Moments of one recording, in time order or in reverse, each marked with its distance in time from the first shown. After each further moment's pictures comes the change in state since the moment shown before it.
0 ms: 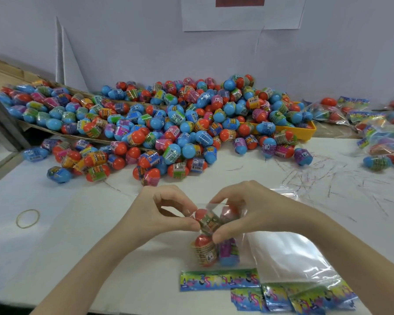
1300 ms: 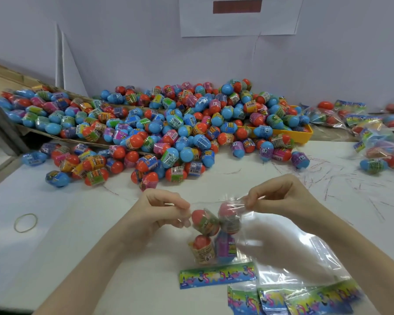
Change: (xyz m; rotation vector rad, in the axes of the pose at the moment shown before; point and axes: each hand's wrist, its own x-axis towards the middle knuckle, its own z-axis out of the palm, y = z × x) left_hand 0.006 -0.008 -0.001 -0.396 -0.032 -0.189; right_hand -0.026 0.028 -0.013 0.676 0.284 -0.212
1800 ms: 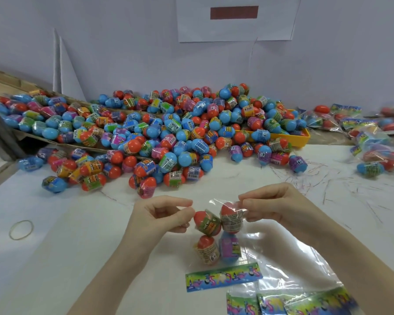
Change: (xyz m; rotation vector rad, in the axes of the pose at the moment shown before) left_hand -0.008 0.000 0.024 0.132 0.337 0.070; right_hand 0.002 0.007 -0.002 0.132 0.116 0.275
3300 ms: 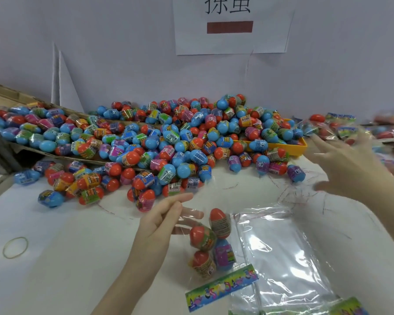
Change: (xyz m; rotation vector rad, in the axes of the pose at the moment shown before) left_hand 0.000 0.001 0.011 0.001 0.042 0.101; right_hand 0.002 -0.067 -0.104 -1.599 0.548 -0.048
